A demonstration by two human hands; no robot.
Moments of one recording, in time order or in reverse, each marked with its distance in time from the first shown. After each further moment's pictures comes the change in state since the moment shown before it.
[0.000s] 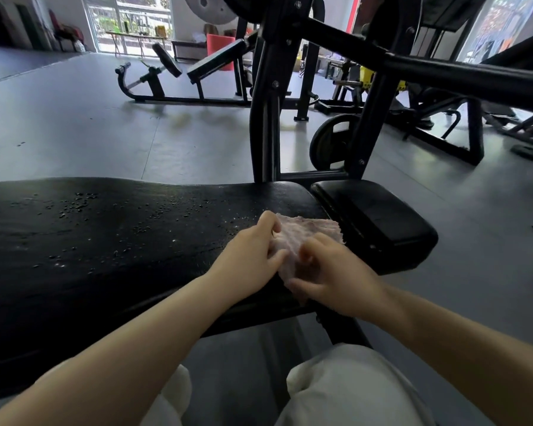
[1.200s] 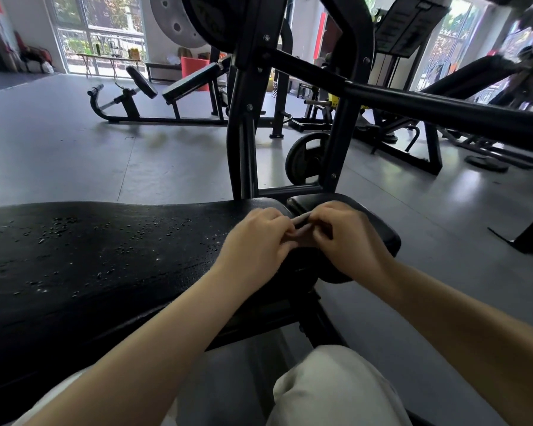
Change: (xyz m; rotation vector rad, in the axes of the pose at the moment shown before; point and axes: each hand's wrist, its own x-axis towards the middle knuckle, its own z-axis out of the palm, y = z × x) left_hand 0.015 0.048 -0.014 0.268 0.205 0.301; right_hand 0.008 -0.001 -0.058 -0.059 0.386 0.027
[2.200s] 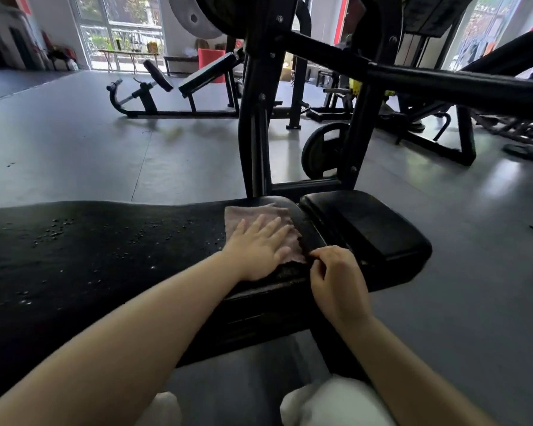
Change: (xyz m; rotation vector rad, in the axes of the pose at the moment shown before) left_hand 0.036 -0.076 0.081 0.363 -0.716 -0.170; right_hand -0.030 0.038 0.095 -0.036 0.082 0.305
